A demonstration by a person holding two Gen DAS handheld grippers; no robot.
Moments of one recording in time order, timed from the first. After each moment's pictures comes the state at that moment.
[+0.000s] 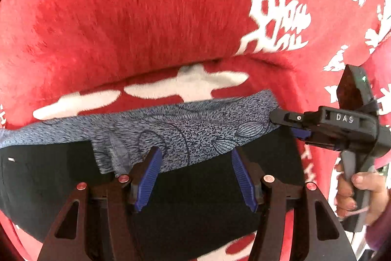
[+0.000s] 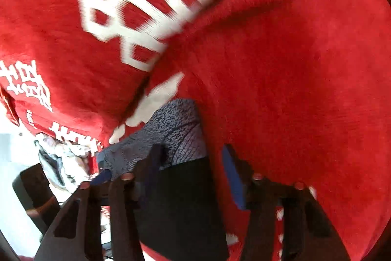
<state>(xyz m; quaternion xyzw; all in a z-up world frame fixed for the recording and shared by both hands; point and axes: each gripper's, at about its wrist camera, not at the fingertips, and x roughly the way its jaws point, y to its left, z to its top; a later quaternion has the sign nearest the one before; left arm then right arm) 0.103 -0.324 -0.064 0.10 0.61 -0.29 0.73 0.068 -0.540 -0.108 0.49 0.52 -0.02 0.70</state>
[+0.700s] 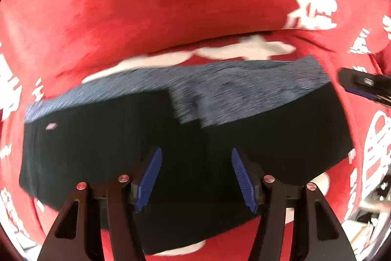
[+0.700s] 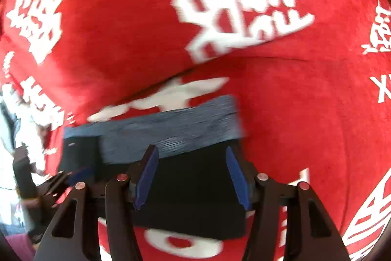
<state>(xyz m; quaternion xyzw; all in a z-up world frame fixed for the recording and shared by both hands) 0.090 -0.227 -0.057 0.15 0.61 -0.22 0.75 0.073 -0.454 -0.002 0.27 0.55 -0.07 0.79</state>
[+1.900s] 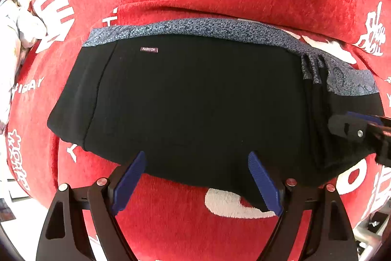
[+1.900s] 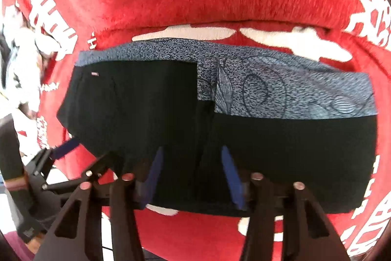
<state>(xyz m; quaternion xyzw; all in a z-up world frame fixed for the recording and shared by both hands) 0.102 -0.093 -0.073 0.10 0.65 -0.11 0.75 0.127 -0.261 -0.045 0.17 0.66 0.01 0.73</state>
